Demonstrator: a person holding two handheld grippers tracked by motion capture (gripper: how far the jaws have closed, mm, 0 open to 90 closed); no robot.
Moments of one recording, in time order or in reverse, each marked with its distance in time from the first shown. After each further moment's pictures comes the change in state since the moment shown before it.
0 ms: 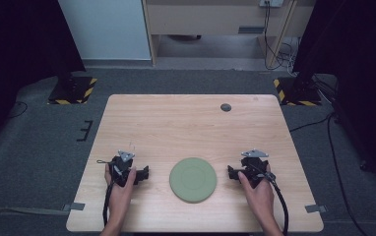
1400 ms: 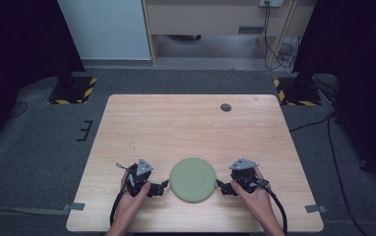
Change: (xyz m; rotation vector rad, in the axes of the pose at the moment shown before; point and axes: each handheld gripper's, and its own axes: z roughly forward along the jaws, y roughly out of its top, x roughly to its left) left arm -0.058 -0.007 -0.021 -0.069 -0.320 0.208; right arm 0.043 -0.007 -0.028 -0.018 0.220 -0.230
